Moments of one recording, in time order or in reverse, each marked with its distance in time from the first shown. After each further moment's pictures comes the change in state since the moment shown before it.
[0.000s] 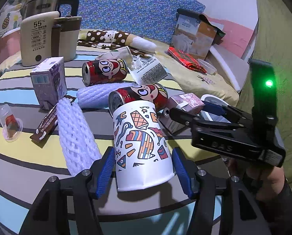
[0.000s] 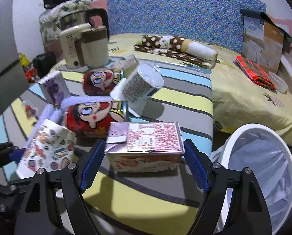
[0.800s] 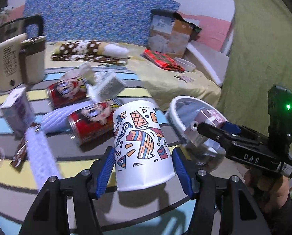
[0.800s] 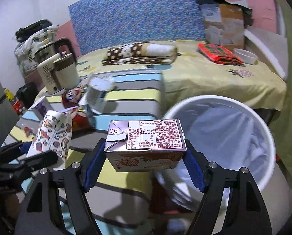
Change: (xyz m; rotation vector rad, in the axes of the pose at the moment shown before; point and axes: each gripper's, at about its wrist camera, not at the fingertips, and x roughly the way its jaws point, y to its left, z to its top) left arm 0.003 -0.061 0.017 0.140 -0.020 -0.111; right arm -0.069 -0.056 -0.033 0.259 -0.084 -0.095
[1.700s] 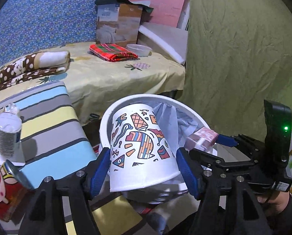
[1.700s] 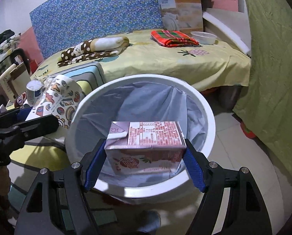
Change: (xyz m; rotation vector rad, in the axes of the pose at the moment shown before) left arm 0.111 -0.106 0.042 0.251 0.096 -0.197; right arm -0.001 -0.092 -0.022 0.117 0.047 -0.208
